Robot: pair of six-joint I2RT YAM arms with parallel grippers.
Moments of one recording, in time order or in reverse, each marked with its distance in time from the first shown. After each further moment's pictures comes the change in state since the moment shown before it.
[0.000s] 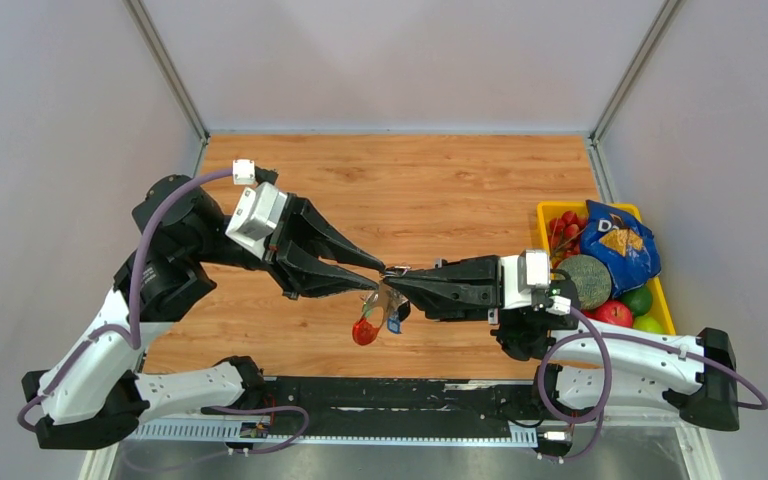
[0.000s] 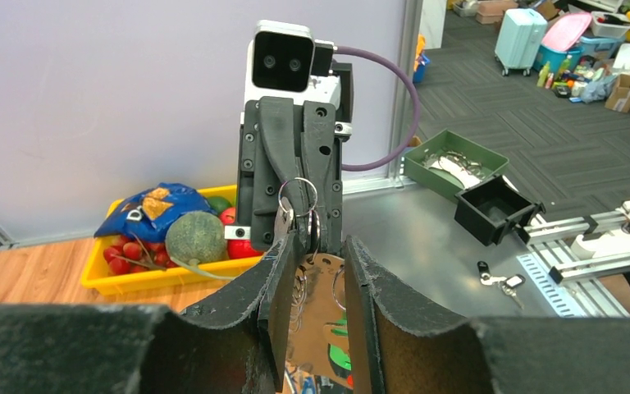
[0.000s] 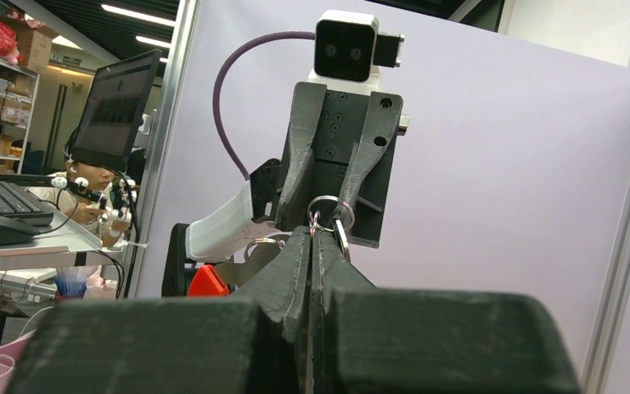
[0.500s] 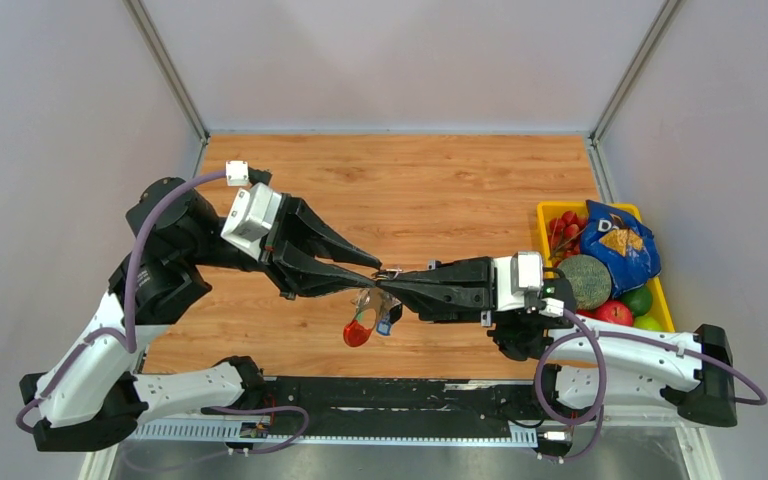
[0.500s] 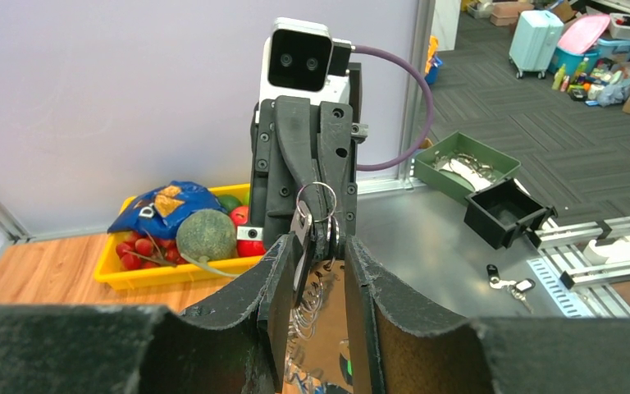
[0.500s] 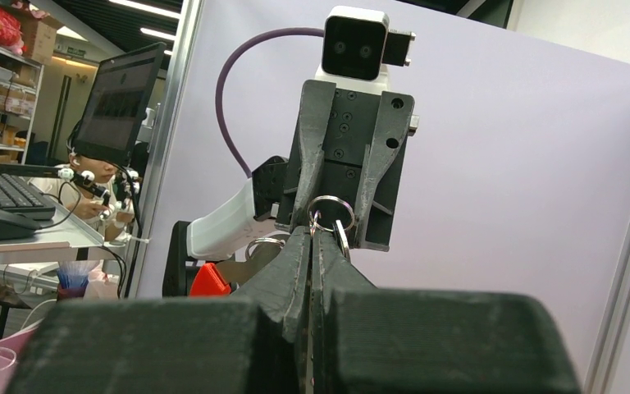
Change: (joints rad) left arm 0.000 -0.015 0.000 -0.017 -0.034 0.016; right arm 0.023 0.021 0.031 -0.028 -0.003 -0.029
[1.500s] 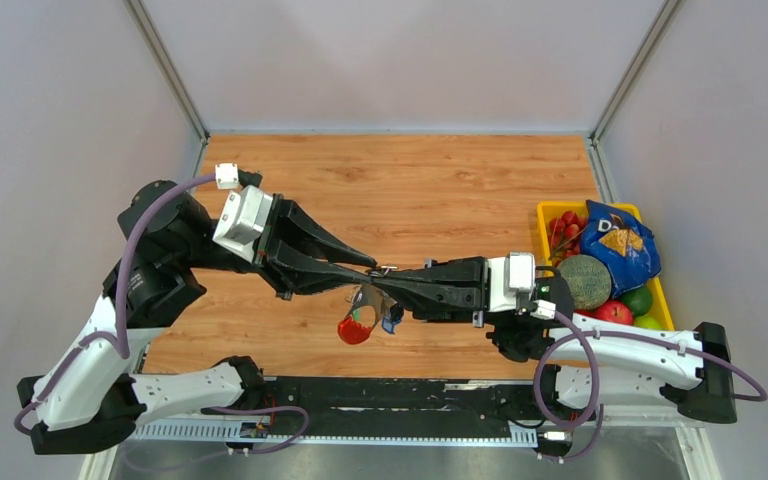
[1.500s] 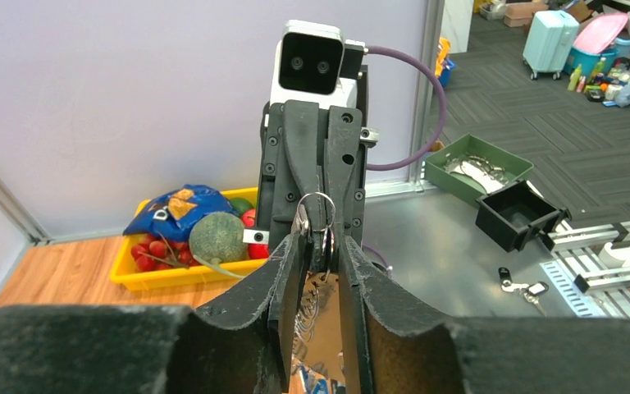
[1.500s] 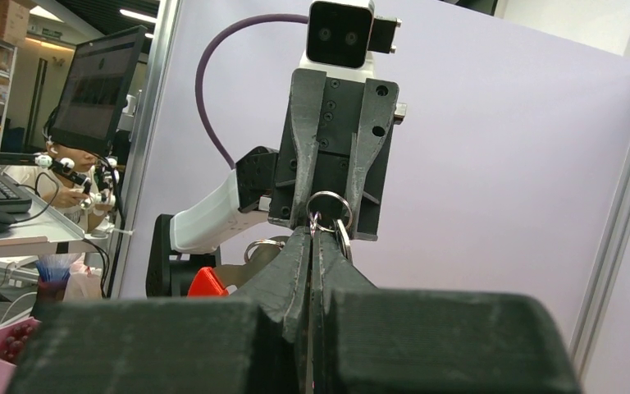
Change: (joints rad) left arm 0.001 -0.013 0.000 -0.004 -0.017 0.019; right arm 0.023 0.010 0.032 -0.063 0.039 -0.064
